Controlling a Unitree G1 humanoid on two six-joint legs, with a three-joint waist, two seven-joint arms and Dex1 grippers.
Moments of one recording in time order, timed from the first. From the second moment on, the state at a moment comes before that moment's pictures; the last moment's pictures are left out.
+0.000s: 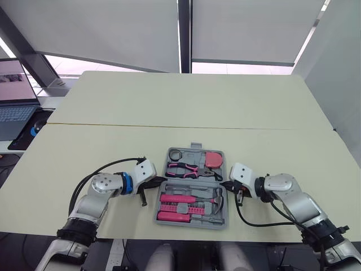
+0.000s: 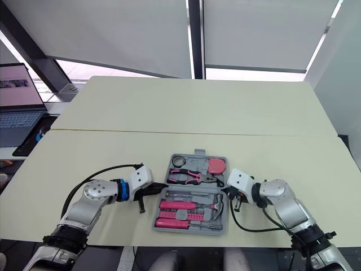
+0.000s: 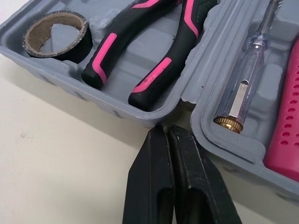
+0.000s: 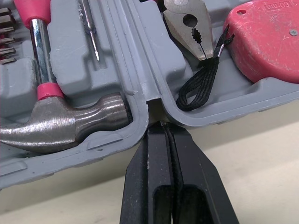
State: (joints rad) left arm -0.26 0.61 -0.16 0.25 -0.05 0.04 -1.04; right arm -0.25 -0.57 0.31 -0.09 -0.03 0.43 0.94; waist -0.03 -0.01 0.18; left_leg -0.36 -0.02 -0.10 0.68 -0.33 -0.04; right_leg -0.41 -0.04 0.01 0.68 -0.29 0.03
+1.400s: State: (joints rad) left arm -0.16 0.64 -0.15 0.08 -0.06 0.15 -1.06; right arm -0.22 -0.61 0.34 -0.16 -0.02 0.49 0.97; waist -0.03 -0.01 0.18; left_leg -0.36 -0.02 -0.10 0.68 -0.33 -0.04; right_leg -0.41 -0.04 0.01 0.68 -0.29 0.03
